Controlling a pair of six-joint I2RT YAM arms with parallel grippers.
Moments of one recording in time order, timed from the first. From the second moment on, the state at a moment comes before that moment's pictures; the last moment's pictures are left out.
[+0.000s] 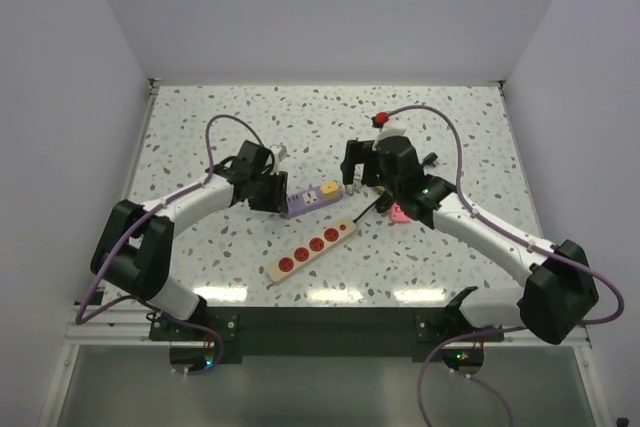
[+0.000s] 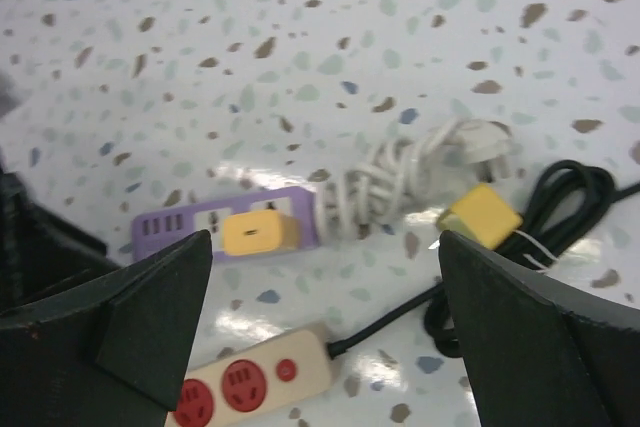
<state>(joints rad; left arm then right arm) -0.44 1.55 0.92 -0.41 0.18 -0.31 0.71 1.30 0.93 -0.11 0.27 0.41</state>
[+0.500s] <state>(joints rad) -0.44 1.50 0.92 -0.42 0.21 -0.31 0.44 1.53 1.01 -0.36 0.12 0.36</state>
